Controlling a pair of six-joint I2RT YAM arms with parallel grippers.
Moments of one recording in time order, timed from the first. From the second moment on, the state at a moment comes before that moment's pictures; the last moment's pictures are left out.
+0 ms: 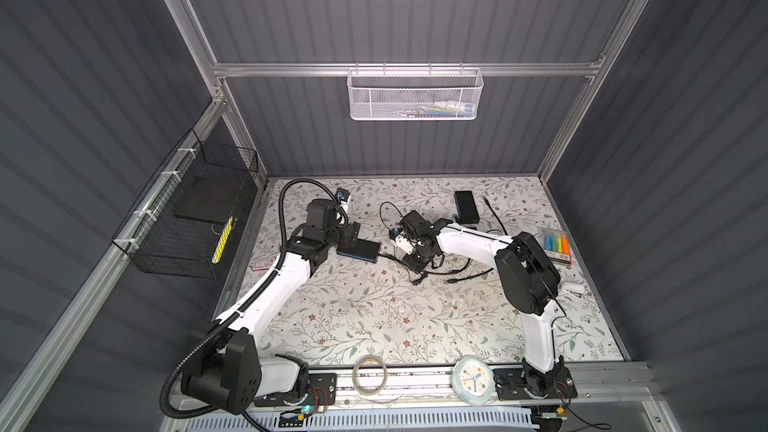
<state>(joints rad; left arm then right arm) -0.35 1.32 0.99 -0.27 -0.07 0.10 0.71 2.07 1.49 -0.70 -0.04 -0.16</state>
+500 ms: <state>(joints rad) -0.35 1.32 0.99 -0.28 -0.09 0.07 0.74 2.11 1.53 -0.71 0.02 -0.16</state>
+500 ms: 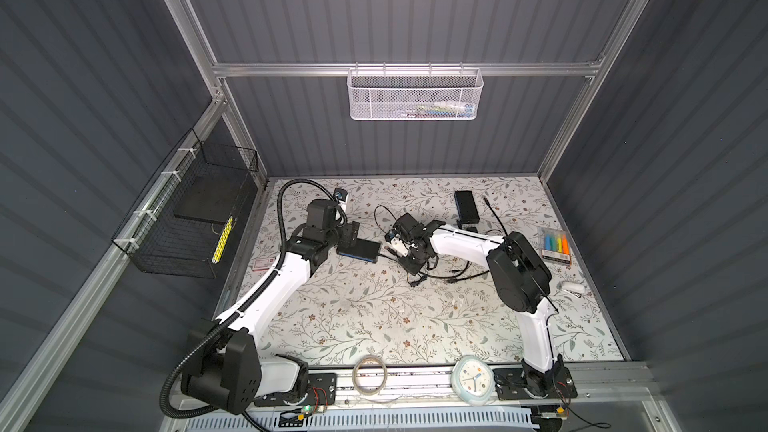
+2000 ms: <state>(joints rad) -0.35 1.30 0.91 -0.19 0.05 -0.12 0.73 1.98 1.66 -1.24 0.13 -0.29</state>
